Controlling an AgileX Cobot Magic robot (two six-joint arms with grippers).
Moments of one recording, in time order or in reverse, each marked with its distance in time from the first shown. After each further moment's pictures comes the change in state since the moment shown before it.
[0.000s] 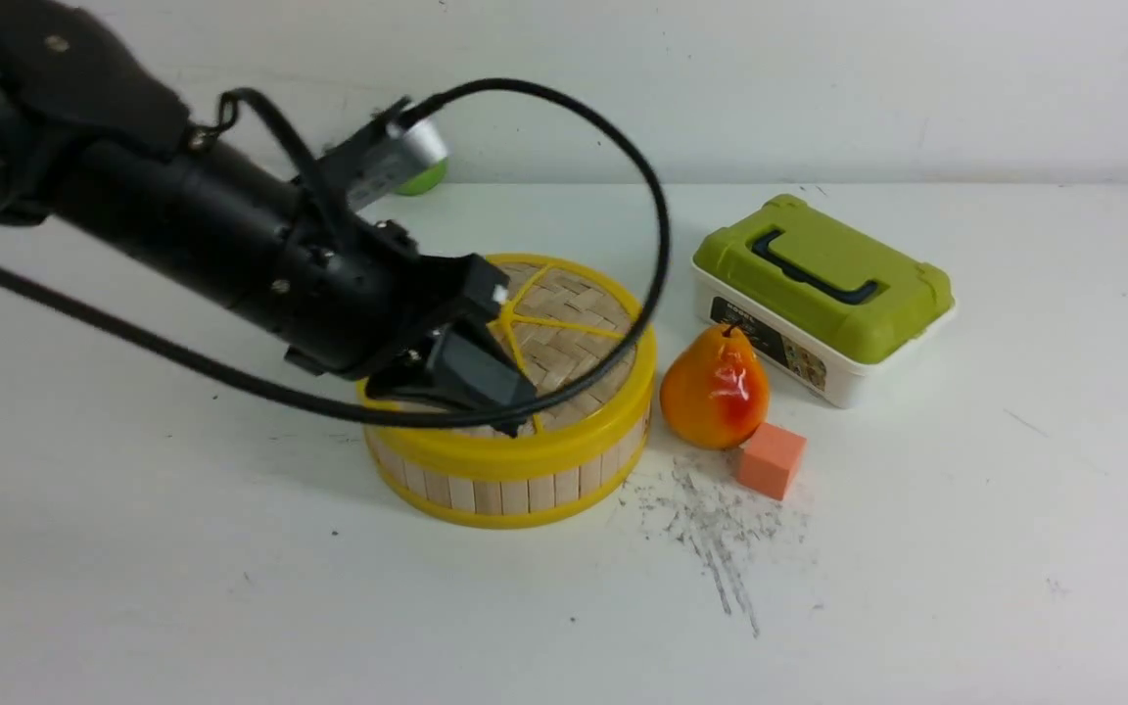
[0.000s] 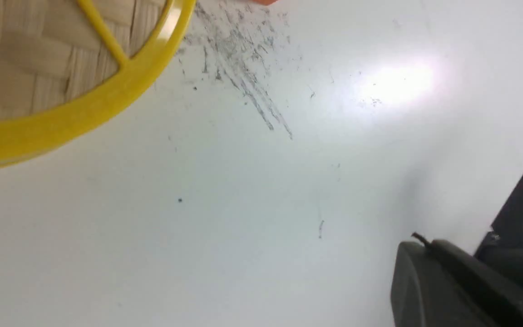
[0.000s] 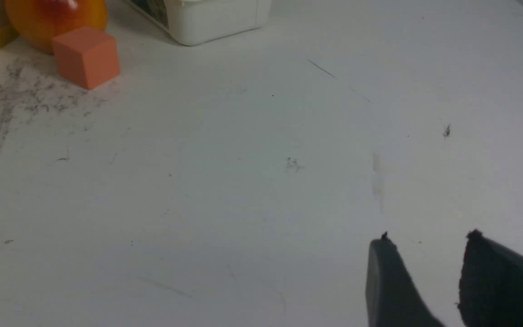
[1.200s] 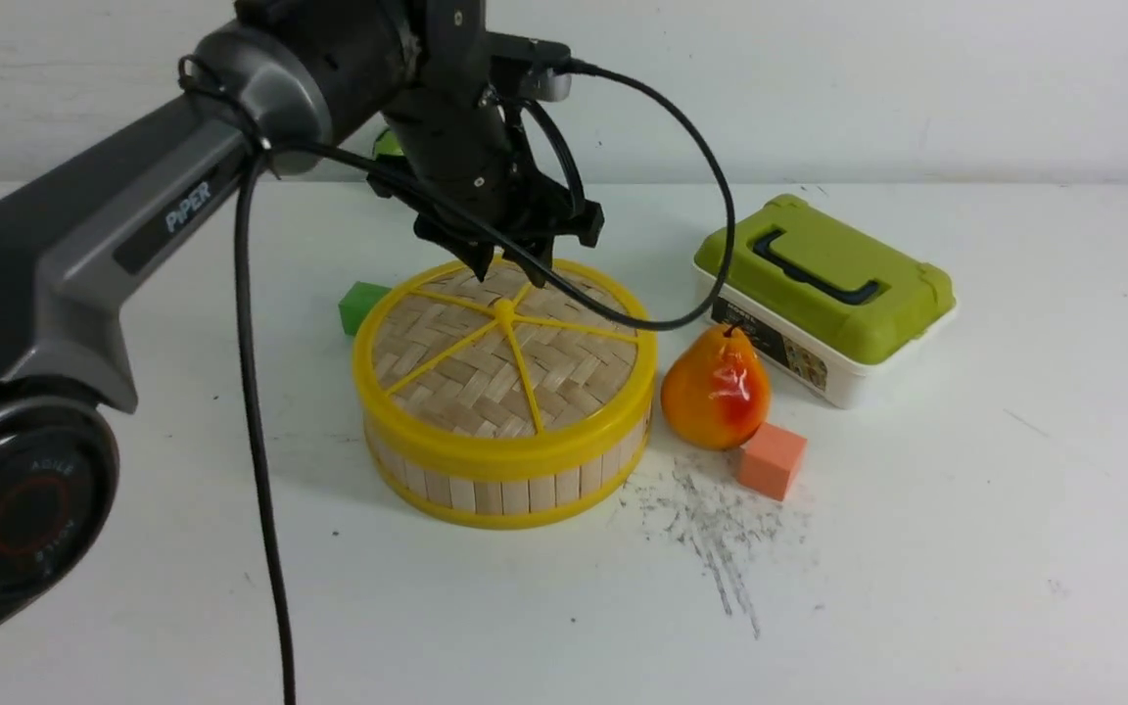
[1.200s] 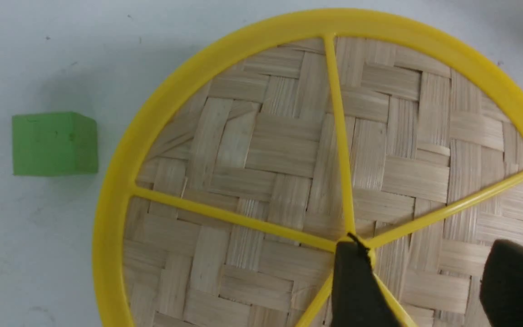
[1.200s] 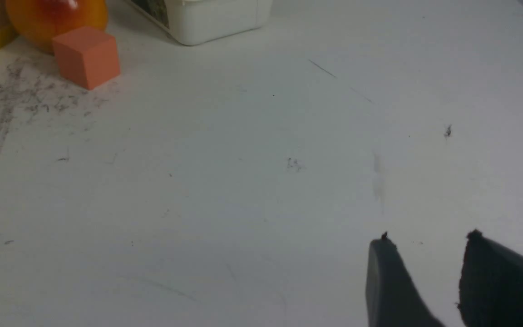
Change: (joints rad) right arm 0.000 0.000 0.000 0.000 0.000 0.000; left arm -0.132 0.541 -0.783 0.768 0.037 -0.435
